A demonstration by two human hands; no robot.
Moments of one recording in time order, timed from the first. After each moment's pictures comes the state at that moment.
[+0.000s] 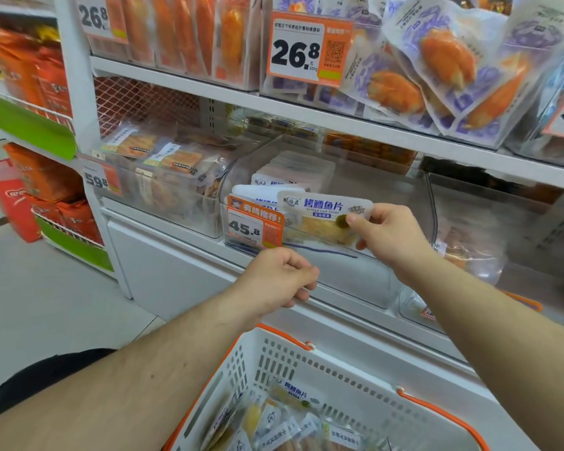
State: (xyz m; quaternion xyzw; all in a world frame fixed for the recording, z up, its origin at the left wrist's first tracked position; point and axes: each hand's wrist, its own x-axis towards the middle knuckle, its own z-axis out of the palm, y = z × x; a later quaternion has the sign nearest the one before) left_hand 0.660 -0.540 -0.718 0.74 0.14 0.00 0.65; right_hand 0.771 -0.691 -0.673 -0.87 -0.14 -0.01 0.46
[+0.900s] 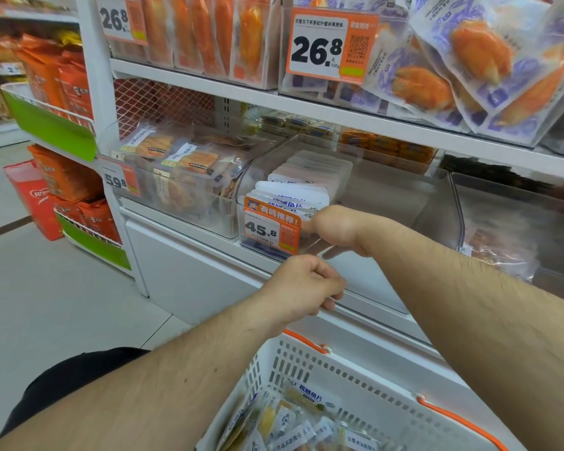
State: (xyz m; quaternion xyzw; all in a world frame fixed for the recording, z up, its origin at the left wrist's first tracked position) left_hand 0.663 -0.544 -0.721 0.76 0.12 -0.03 0.64; right_hand 0.782 -0.603 -0.668 -0.89 -0.22 0.30 0.28
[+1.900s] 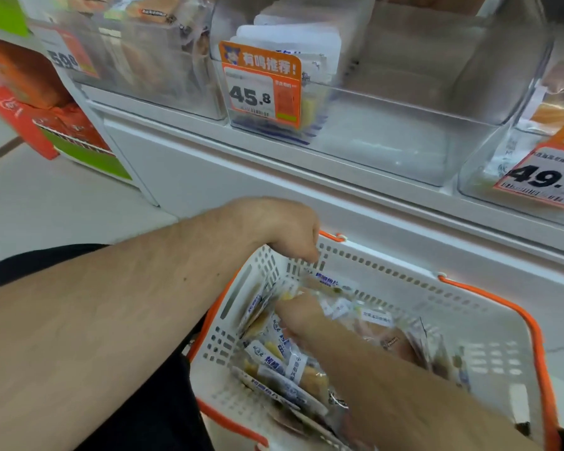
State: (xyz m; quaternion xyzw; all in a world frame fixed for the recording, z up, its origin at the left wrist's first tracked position) left_hand 0.672 -0.534 -0.791 0.94 -0.03 -0.32 0.12; right_hand 0.634 -0.633 -0.977 -0.81 0.07 0.44 0.38
